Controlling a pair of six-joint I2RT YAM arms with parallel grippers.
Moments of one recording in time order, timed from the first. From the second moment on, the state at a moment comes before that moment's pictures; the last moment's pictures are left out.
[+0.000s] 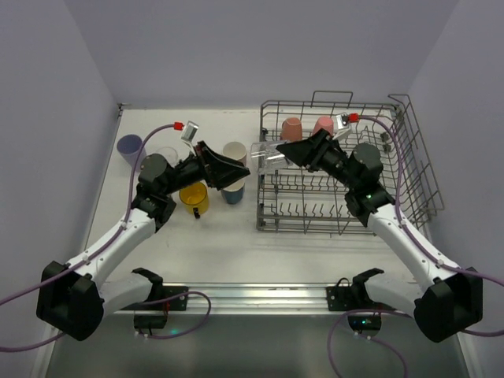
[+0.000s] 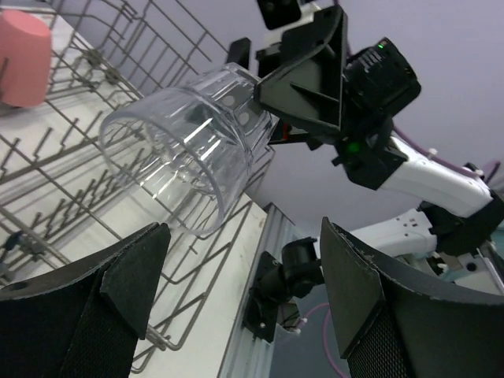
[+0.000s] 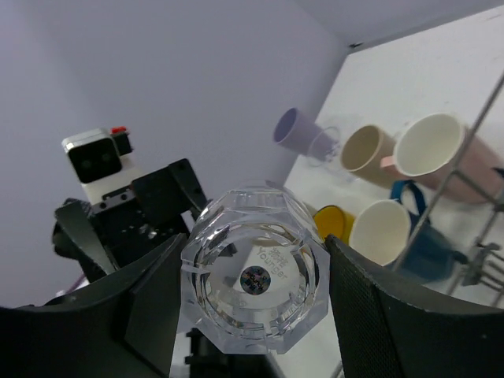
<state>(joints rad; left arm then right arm) -0.40 1.10 0.73 0.55 0.73 -0.87 0.38 1.09 0.86 0.27 -0.42 0.94</state>
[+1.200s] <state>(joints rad) -0.44 1.34 1.51 -0.31 0.16 -0.42 0.46 1.12 0.76 0.44 -0.62 1.02</state>
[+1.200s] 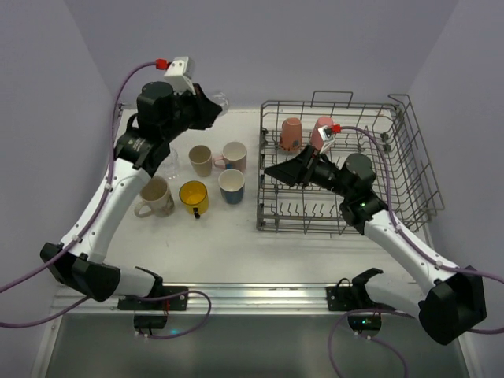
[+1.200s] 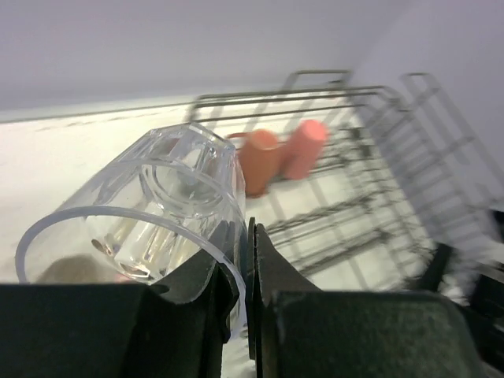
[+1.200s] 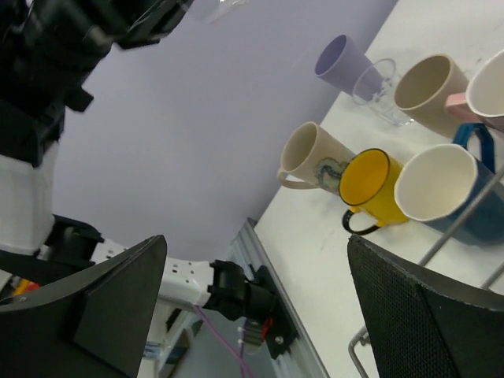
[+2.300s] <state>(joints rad) -0.18 1.95 1.95 -1.06 -0.26 -0.18 0.46 0.87 0.70 -0.02 -0.43 0.63</state>
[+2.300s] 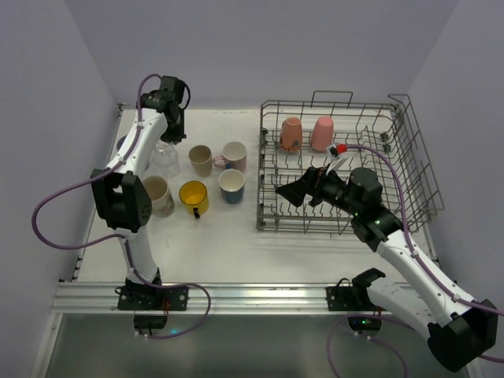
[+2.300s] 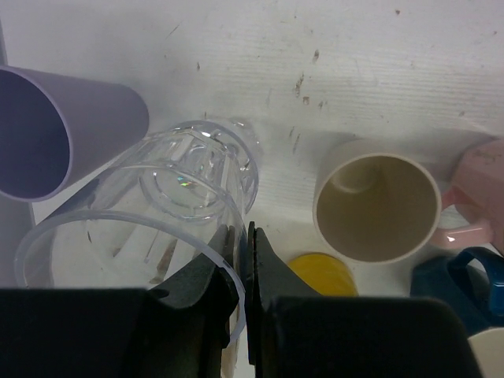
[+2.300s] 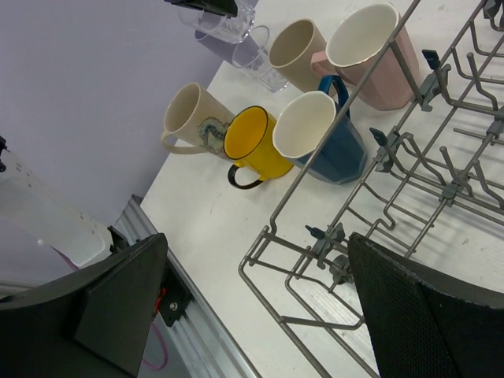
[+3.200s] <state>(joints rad) -0.12 1.97 1.81 -0.96 -0.17 -0.17 0.46 0.91 0.70 -0.02 -0.40 0.62</state>
